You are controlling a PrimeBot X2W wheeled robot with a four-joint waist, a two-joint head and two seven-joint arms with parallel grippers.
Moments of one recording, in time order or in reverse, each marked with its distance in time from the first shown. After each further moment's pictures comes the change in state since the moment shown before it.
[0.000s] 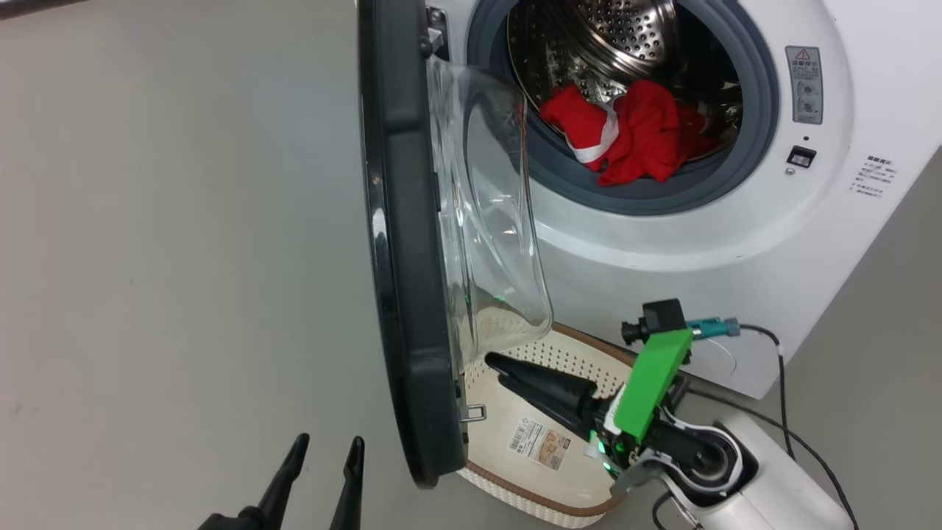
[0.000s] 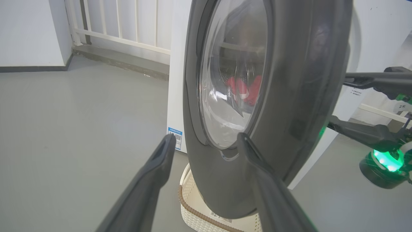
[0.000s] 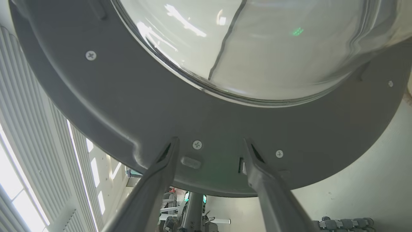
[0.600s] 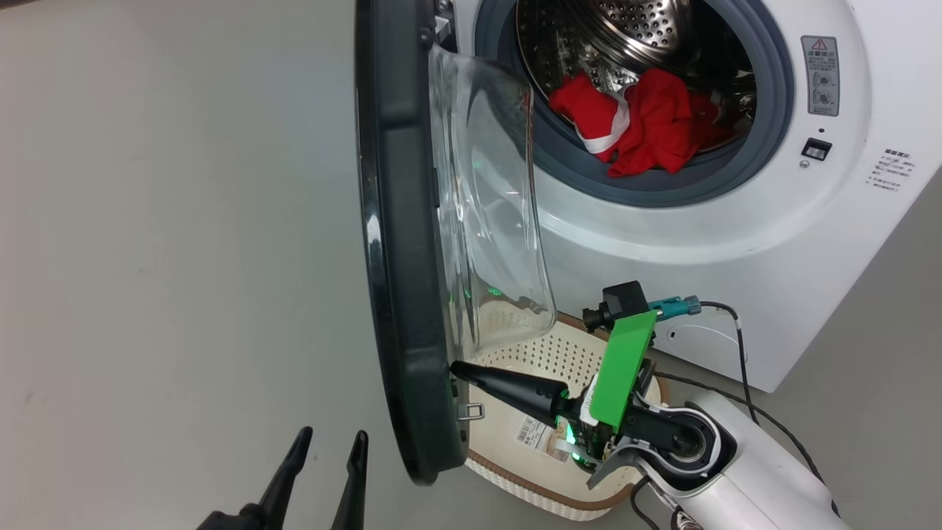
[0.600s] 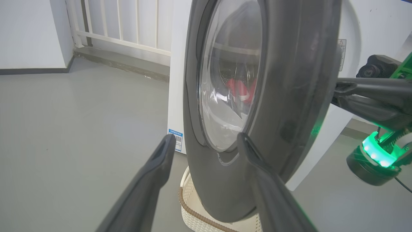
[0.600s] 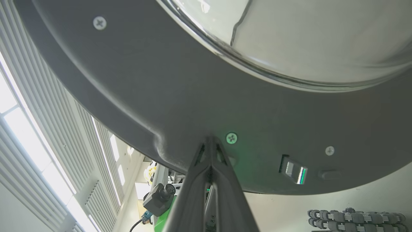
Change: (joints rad) left arm 0.000 0.000 -0.008 -0.026 0.000 0.002 0.000; right arm -0.063 -0.011 0.106 -0.023 0.109 0.000 0.035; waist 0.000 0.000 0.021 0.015
